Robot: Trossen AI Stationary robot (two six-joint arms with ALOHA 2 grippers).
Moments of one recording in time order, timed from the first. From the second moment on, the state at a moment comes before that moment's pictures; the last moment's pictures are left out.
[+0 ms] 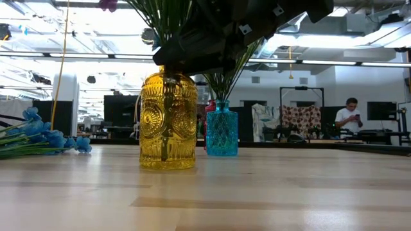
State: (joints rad) left arm -0.54 1.00 0.97 -0.32 -0.29 -0.45; right arm 0.32 1.90 1.18 0.15 0.26 0.27
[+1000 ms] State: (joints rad) left arm -0.54 0.98 0.97 -0.47 0.20 -0.91; right arm 0.32 1.90 1.18 0.15 0.26 0.29
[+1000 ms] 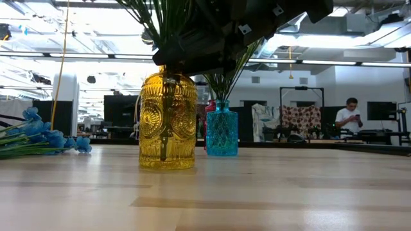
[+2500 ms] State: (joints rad) left arm -0.55 0.94 0.97 -0.91 0.20 -1.16; right arm 0.33 1.90 1.18 0.14 0.26 0.29
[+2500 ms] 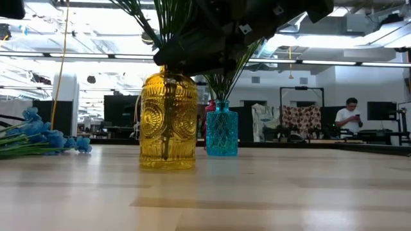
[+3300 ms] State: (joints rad) left arm -0.55 0.94 0.97 -0.94 0.07 -1.09; right arm 0.36 1.83 1.18 -0.12 0.27 0.36
